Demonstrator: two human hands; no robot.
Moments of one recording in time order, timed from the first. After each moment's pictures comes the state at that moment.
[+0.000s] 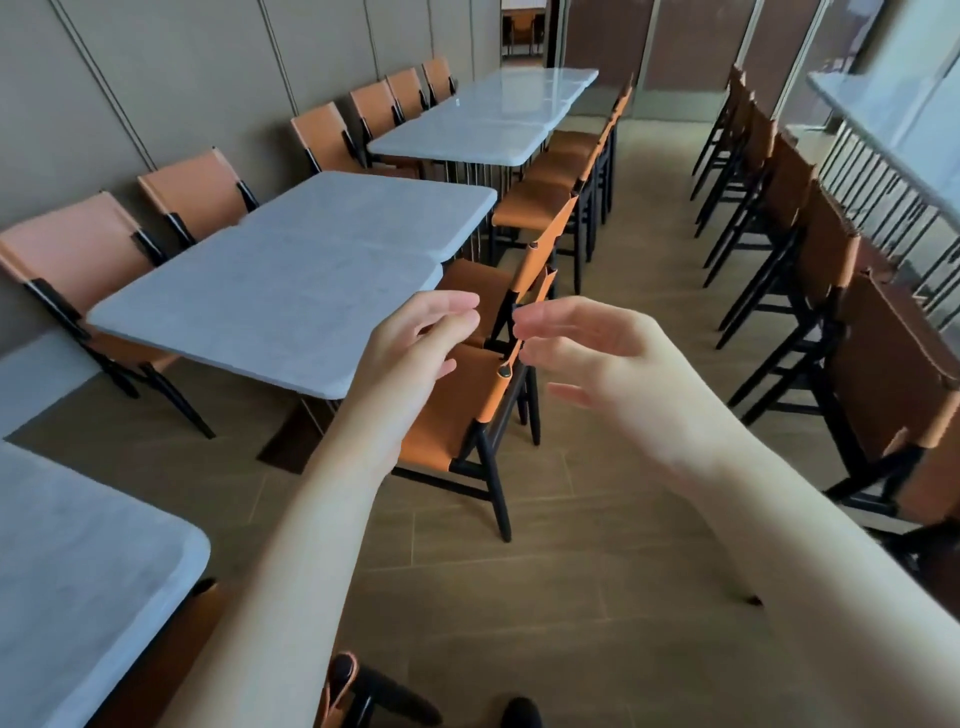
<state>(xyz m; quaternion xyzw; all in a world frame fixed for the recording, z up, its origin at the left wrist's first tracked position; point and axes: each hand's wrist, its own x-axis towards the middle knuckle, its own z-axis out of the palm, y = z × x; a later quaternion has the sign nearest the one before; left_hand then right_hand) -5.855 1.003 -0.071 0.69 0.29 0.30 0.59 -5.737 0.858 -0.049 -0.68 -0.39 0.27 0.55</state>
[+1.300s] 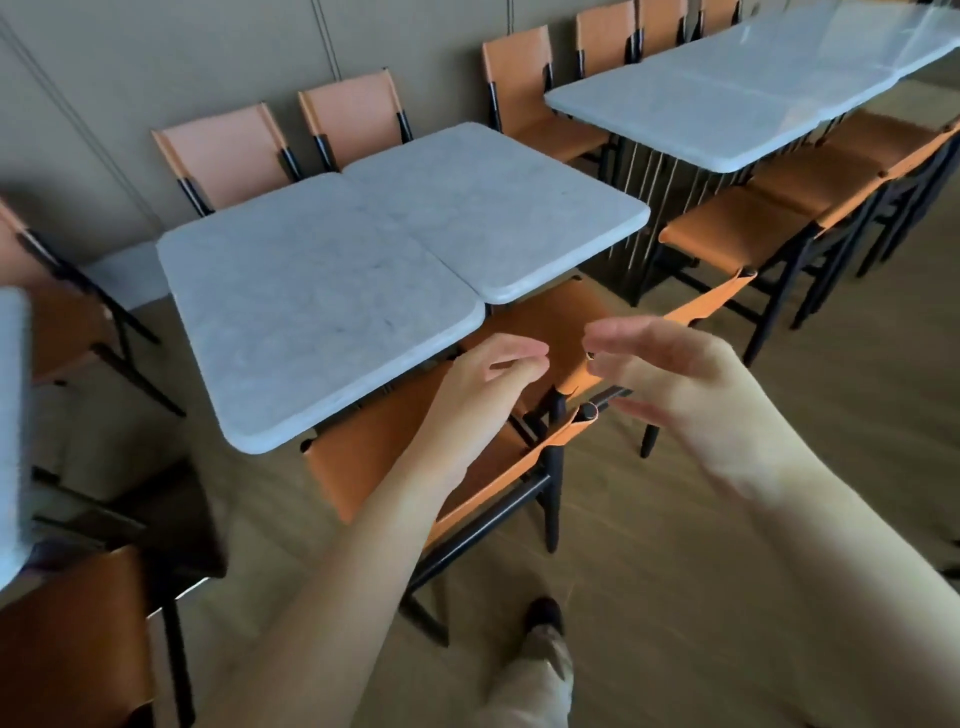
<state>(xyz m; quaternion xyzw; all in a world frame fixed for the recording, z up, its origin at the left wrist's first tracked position) -5.350 1.237 -0.144 0.60 0.50 0.32 0.54 -5.174 1.174 -0.102 -0.60 -0.50 0.43 0.45</state>
